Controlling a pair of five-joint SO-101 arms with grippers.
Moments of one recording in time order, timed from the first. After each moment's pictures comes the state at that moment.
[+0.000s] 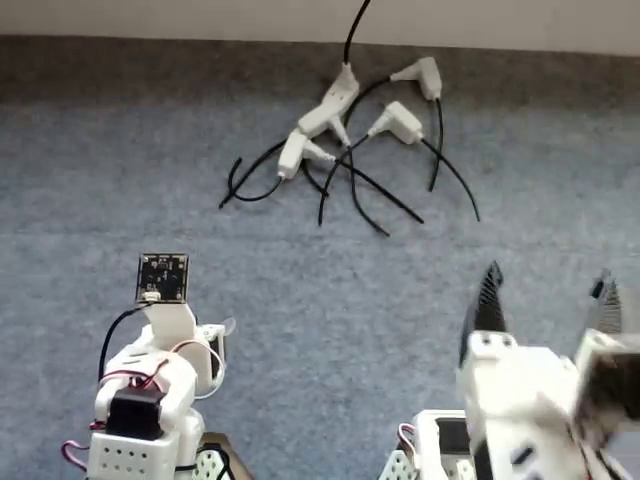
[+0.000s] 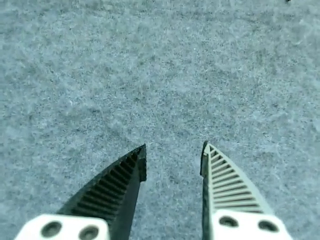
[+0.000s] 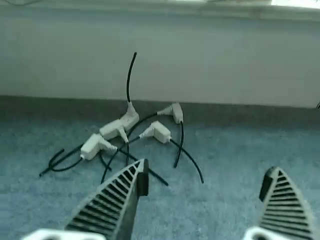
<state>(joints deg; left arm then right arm) 0.7 -103.9 90.4 75.6 9.2 -1.9 -74.3 9.1 90.3 4.0</state>
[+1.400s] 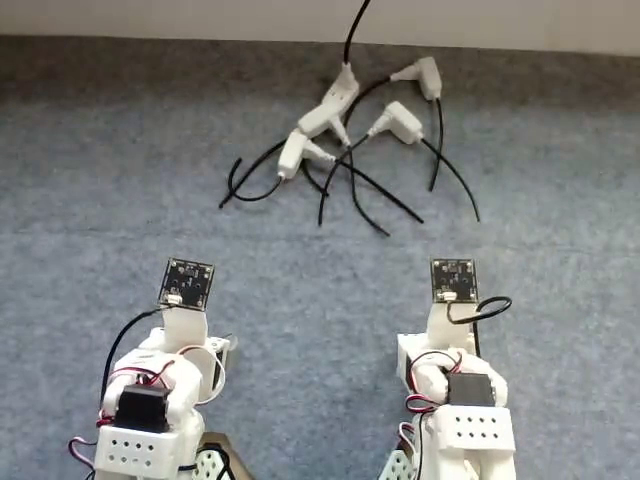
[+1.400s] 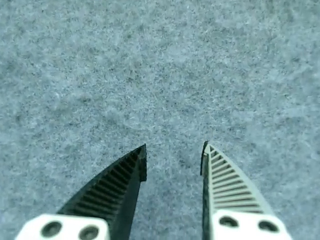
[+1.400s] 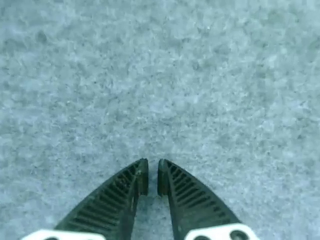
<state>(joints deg) 0.7 -104.0 96.0 75.6 -0.4 -1.5 -78.8 94.5 53.2 4.0</state>
